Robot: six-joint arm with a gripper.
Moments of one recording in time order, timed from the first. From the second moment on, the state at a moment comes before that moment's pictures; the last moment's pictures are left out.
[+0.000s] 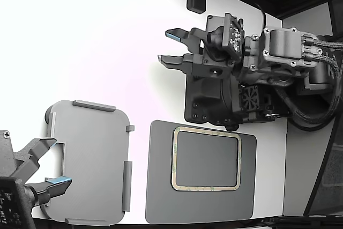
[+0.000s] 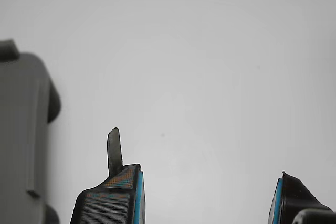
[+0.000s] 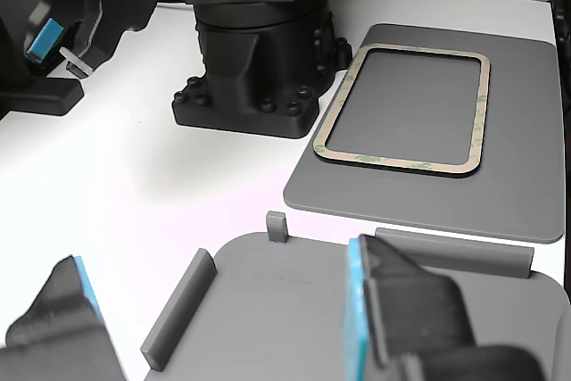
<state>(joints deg) 5.1 159.7 143.7 55.4 11.0 4.6</state>
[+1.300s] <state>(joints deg) 46.9 115.3 113.4 78.7 8.6 -21.8</state>
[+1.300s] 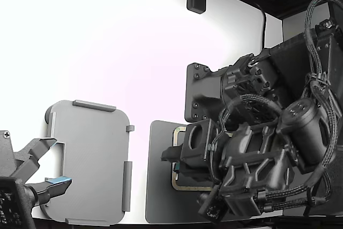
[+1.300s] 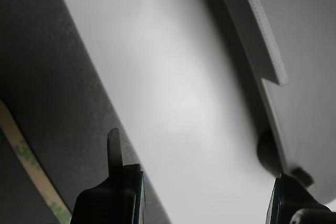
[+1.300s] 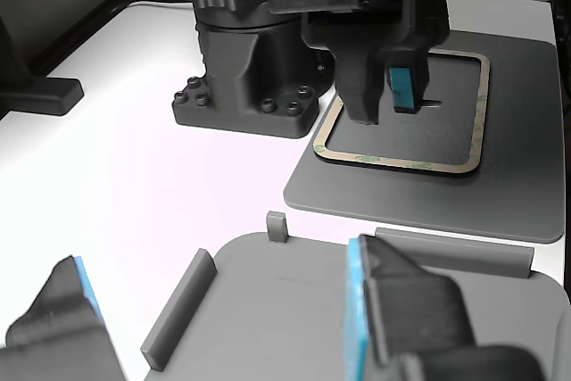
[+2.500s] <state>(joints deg) 52.6 103.4 116.1 79.8 -0.7 -36.0</state>
